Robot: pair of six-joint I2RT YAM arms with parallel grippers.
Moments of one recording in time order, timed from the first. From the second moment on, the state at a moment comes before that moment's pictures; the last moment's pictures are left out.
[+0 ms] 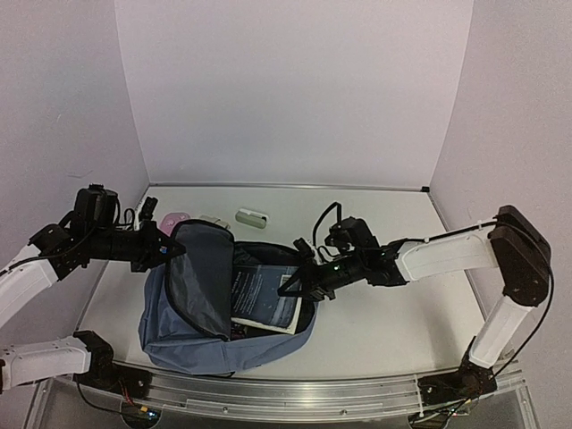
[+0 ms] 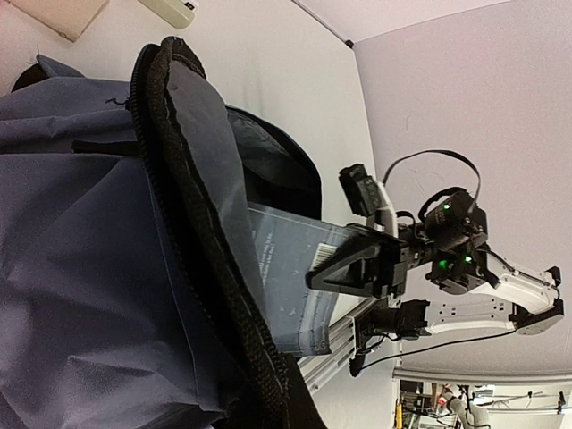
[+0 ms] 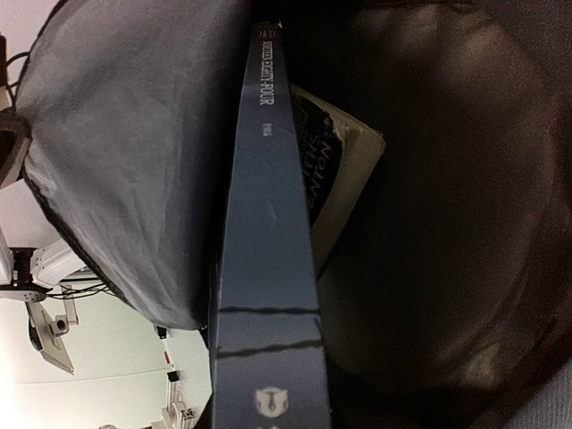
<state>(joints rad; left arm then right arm) -0.45 0.84 0.78 -0.54 0.53 -0.81 0.87 1.73 0.94 0.14 -0.64 0.87</state>
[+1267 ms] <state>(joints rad) -0.45 0.88 0.69 -0.46 0.49 -0.87 1.02 1.88 1.27 -0.12 -0.16 0.82</state>
